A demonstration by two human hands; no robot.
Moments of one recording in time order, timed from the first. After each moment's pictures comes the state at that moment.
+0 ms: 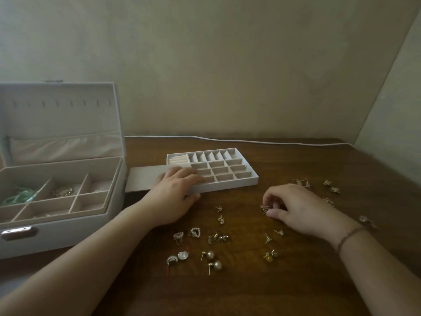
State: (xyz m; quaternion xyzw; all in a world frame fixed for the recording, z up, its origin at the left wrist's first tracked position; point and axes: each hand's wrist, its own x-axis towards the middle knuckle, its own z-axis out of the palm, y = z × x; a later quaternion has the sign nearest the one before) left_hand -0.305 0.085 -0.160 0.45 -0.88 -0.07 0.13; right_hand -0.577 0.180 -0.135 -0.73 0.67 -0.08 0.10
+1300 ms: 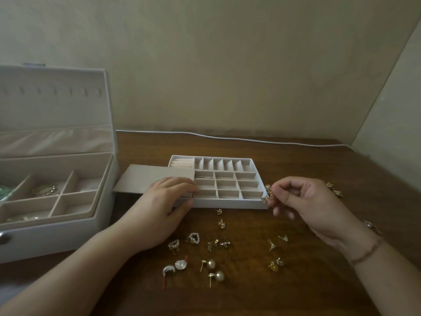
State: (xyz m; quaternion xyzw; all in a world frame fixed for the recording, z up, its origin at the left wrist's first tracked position) left_hand -0.284 0.103 -0.172 0.38 -0.88 -0.13 0.25; right_hand -0.573 0.184 -0.136 -0.54 0.59 -0.47 0.38
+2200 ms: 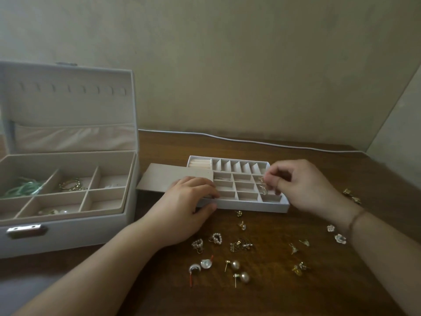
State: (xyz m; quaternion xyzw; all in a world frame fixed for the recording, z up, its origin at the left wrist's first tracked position) left_hand -0.283 0.102 -0.171 0.38 -0.89 -0.12 0.24; right_hand -0.538 0.144 -0.113 -0.69 0.64 -0.30 0.14
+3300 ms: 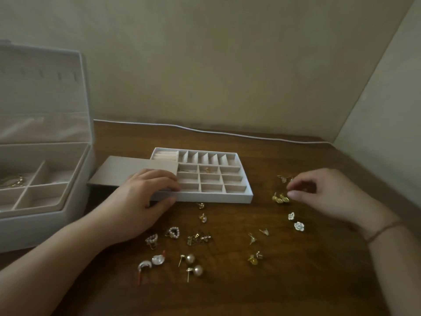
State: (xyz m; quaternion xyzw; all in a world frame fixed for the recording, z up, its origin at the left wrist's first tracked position) left_hand -0.281 0.097 -0.176 0.37 -0.89 -0.12 0.25; right_hand -0.643 0.185 -0.115 -0.65 0.74 -0.13 0.08
